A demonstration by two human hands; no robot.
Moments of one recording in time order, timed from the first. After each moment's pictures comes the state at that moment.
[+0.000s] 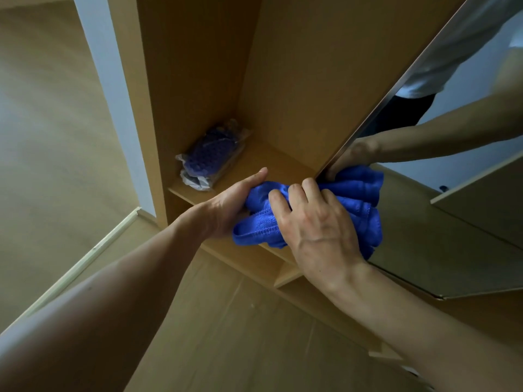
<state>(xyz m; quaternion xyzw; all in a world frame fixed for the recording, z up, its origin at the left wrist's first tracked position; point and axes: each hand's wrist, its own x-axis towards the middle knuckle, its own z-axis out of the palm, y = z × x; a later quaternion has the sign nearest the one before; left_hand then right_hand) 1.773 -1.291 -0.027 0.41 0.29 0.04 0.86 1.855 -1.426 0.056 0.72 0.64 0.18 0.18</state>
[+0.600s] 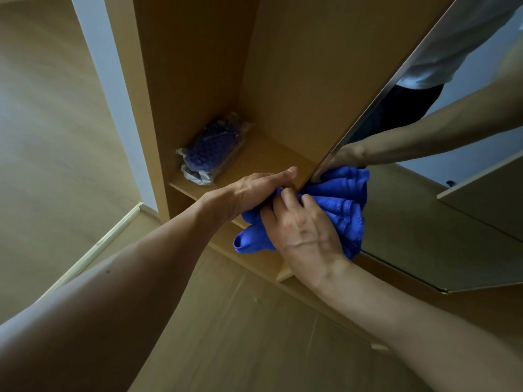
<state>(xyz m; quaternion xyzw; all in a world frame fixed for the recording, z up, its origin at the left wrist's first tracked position) 1.797 -1.290 -0.014 0.65 0.36 0.03 0.67 1.855 -1.421 0.020 0.66 0.69 0.19 0.24</state>
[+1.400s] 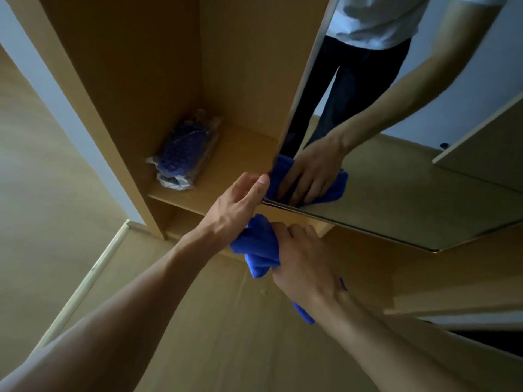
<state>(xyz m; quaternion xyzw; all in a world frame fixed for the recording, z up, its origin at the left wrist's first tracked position) 1.791 -1.337 -0.033 0.70 0.32 0.15 0.62 1.876 -1.479 -0.035 0.84 0.54 -0.09 -0.01</state>
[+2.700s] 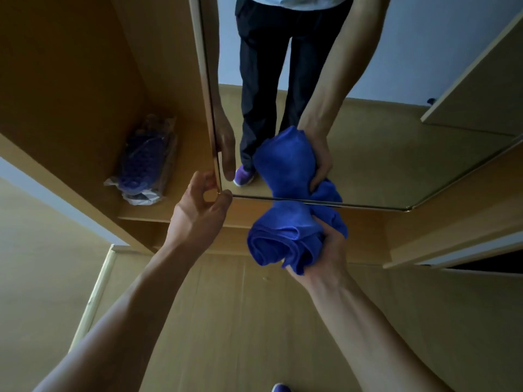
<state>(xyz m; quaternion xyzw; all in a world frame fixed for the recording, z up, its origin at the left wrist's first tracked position) 1.805 -1.341 -0.031 0.73 0.38 0.17 0.55 1.910 -1.507 -0.059 0.27 -0.22 -0.39 -0.85</state>
